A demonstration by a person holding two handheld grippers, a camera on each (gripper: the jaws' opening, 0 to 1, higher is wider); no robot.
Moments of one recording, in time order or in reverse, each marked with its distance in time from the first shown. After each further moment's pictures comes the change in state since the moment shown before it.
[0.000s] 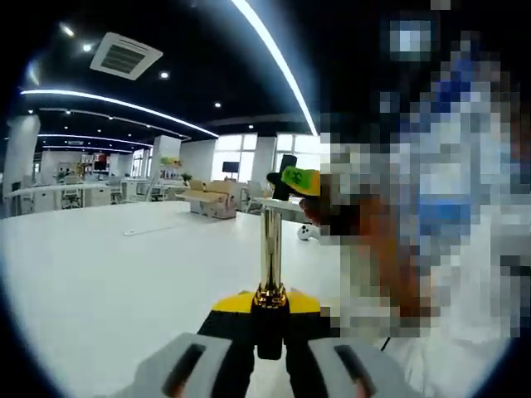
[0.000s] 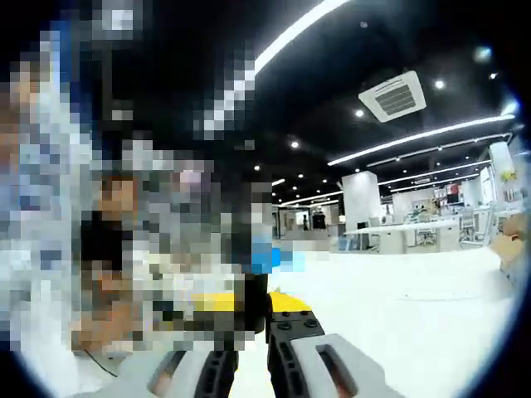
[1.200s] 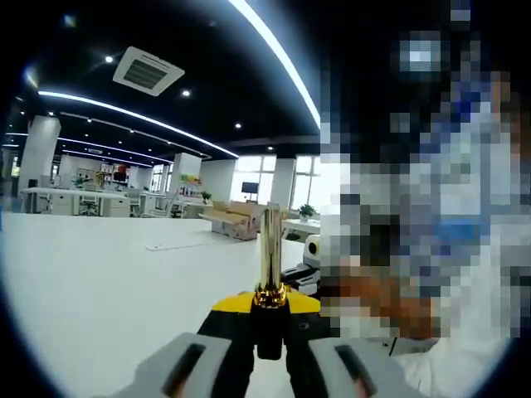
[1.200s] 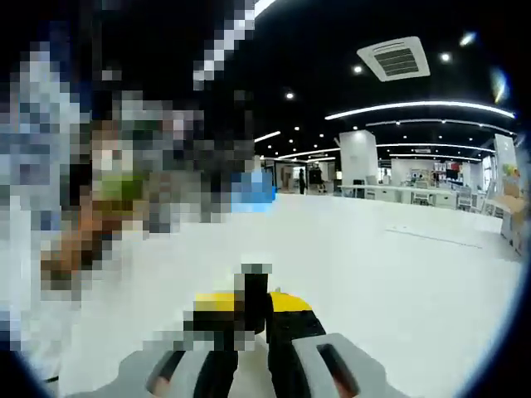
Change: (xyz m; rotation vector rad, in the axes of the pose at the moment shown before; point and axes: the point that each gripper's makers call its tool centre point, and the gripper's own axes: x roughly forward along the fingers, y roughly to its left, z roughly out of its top) left arm -0.017 0.028 0.021 -0.027 -0.114 0.092; right arm -0.005 -0.080 -0.147 -0.003 0.282 0.005
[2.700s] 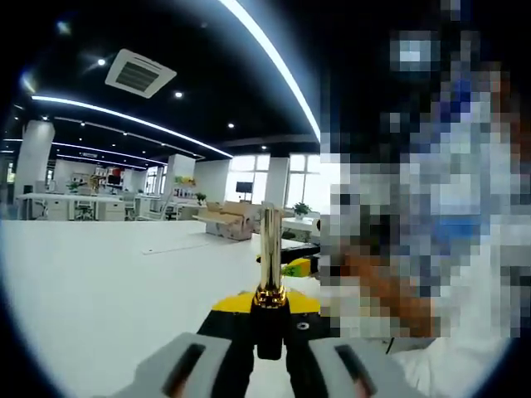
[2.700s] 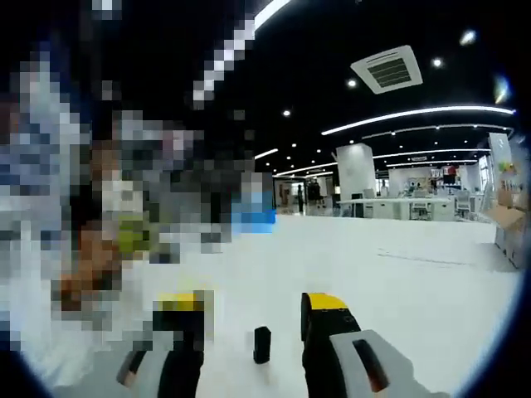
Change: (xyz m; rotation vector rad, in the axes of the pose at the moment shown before) left arm 0.002 -0.011 0.001 0.027 0.005 -0.028; right arm -0.045 0.013 0.066 0.023 -0.130 -0.006
